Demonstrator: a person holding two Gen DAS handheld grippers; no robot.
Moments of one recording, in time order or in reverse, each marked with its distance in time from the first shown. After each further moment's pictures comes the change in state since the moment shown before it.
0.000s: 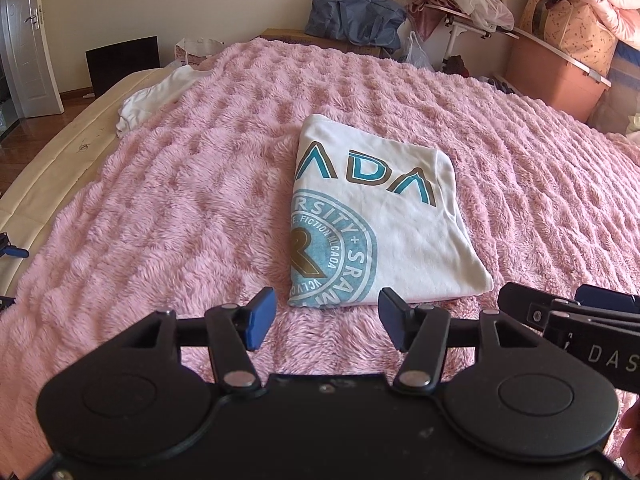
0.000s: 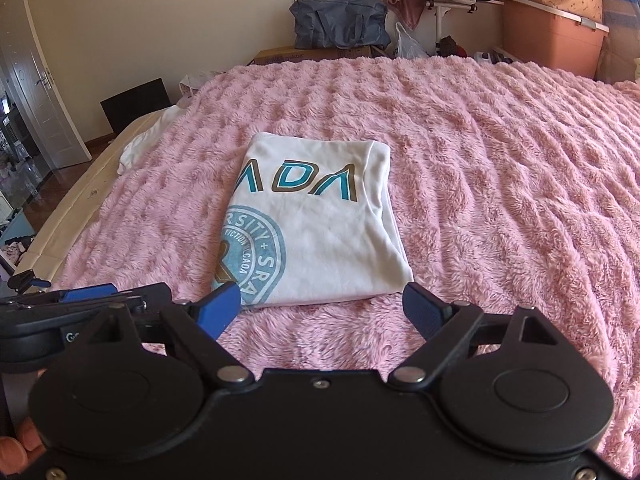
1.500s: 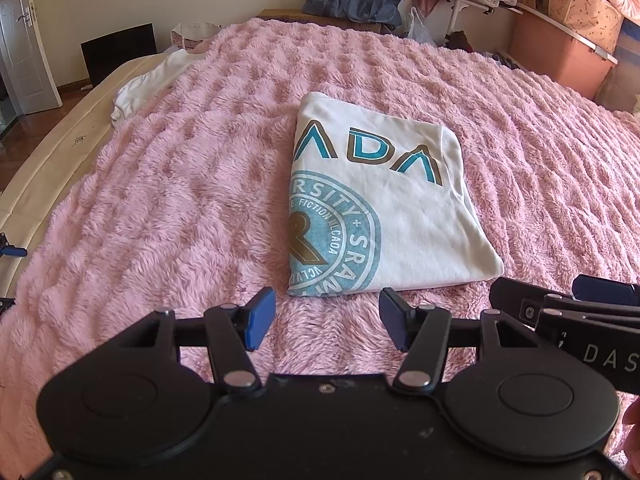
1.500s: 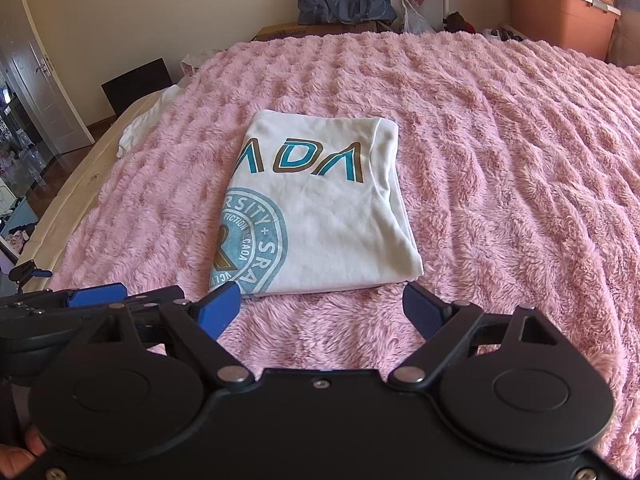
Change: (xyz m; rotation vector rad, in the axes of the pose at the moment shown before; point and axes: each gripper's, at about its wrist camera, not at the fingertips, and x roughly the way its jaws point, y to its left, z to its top) left arm 0.025 -0.004 0.007 0.017 0.073 0.020; right arm 0.021 -0.004 0.007 0.004 0.078 0.024
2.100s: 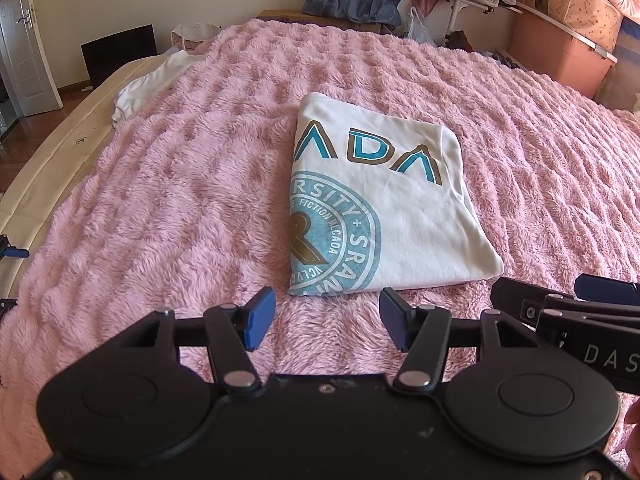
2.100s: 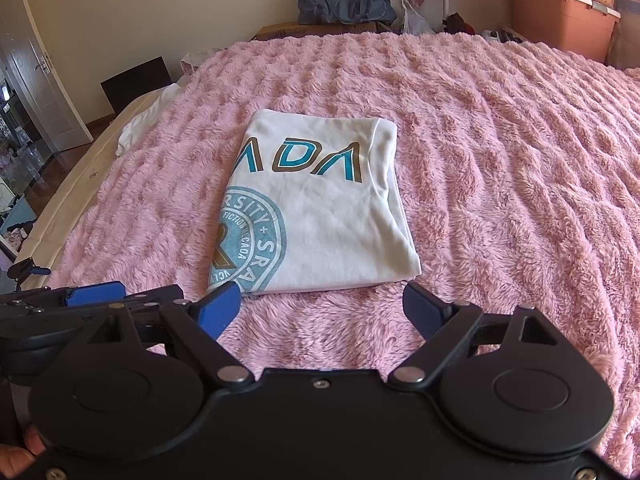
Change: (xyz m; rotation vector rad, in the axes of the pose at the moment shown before) left arm -0.001 0.000 0.000 0.003 -0.001 0.003; right arm -0.002 0.001 -0.001 -0.005 0.000 -0.005
